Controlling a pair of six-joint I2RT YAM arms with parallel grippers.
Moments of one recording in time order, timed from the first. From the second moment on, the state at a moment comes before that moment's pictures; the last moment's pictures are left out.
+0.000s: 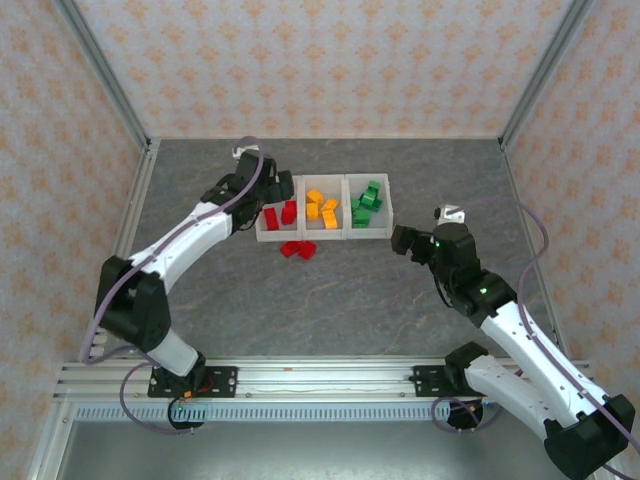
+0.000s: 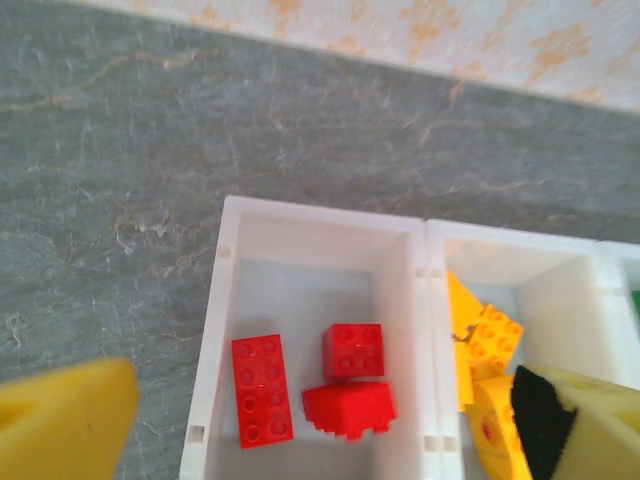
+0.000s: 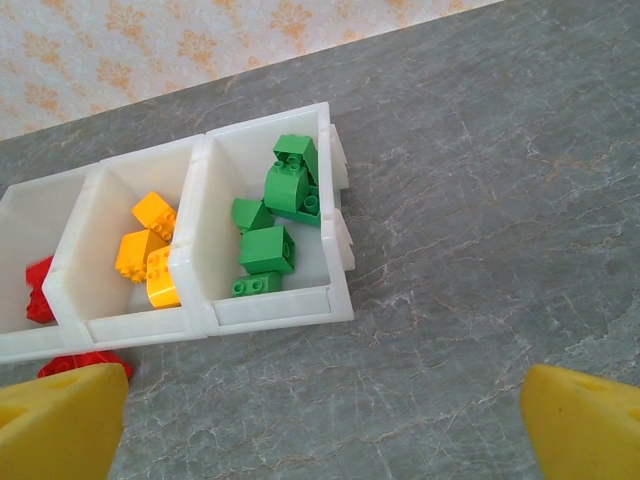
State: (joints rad) left arm -0.39 1.54 1.25 -0.39 -0.29 -0.49; right arm 0.47 0.78 0.69 -0.44 0.25 0.49
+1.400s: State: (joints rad) left arm -0.68 1.86 1.10 -0.26 -0.23 -0.60; right arm 0.47 0.83 0.69 -0.44 0.22 0.51
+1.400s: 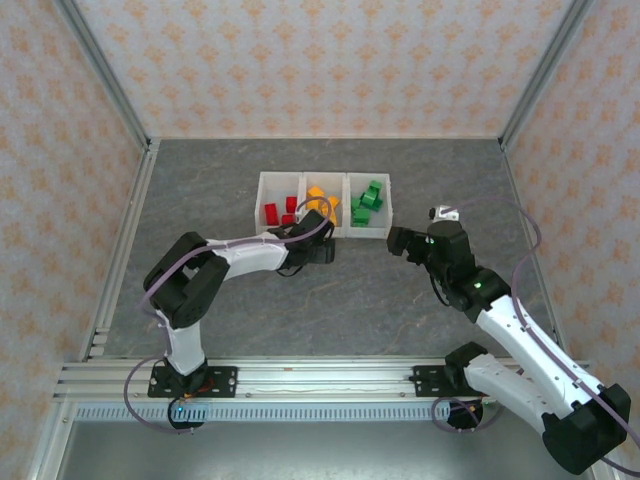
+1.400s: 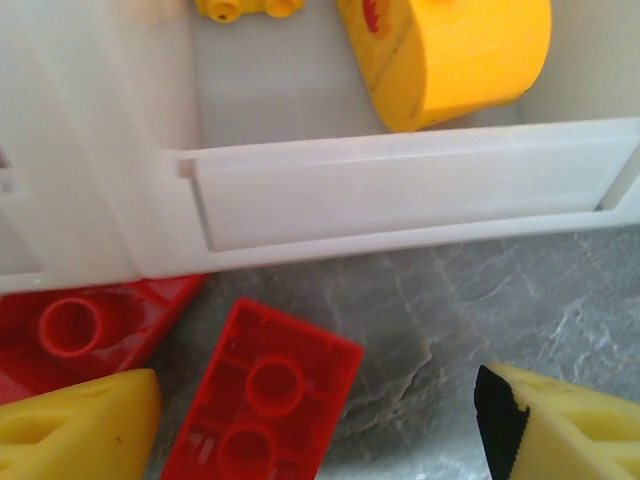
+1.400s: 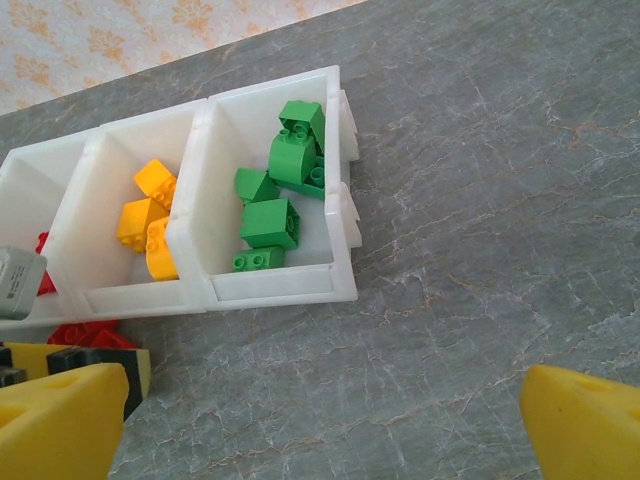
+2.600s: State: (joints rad) left arm -0.67 1.90 1.11 -0.25 -0.25 -0.64; right arm 0.47 0.80 0.68 -0.44 0.23 0.51
